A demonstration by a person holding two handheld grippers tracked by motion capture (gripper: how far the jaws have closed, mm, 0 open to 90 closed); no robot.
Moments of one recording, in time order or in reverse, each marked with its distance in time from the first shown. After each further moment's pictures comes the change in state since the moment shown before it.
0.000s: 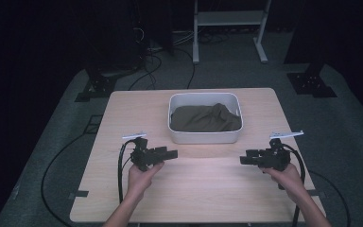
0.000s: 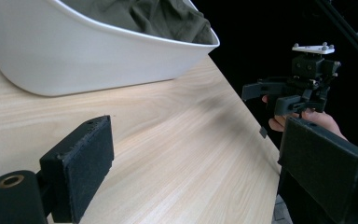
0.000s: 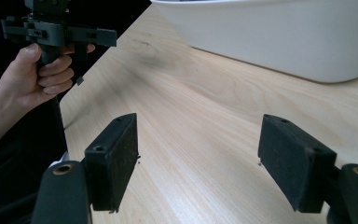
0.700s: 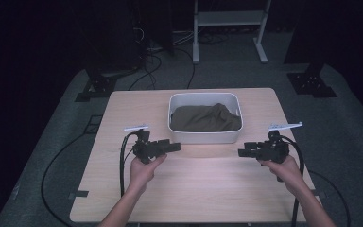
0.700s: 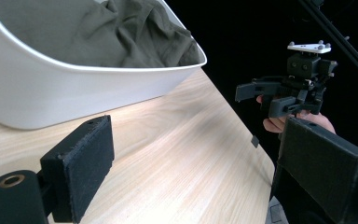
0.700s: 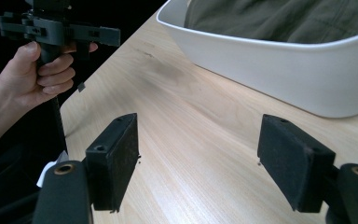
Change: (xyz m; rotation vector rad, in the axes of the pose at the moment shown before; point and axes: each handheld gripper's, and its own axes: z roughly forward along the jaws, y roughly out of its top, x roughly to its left) left arm -0.009 0.022 0.004 -0.009 -0.024 0.022; right arm 0.009 0.026 -0.001 -0.002 -0.008 -0.034
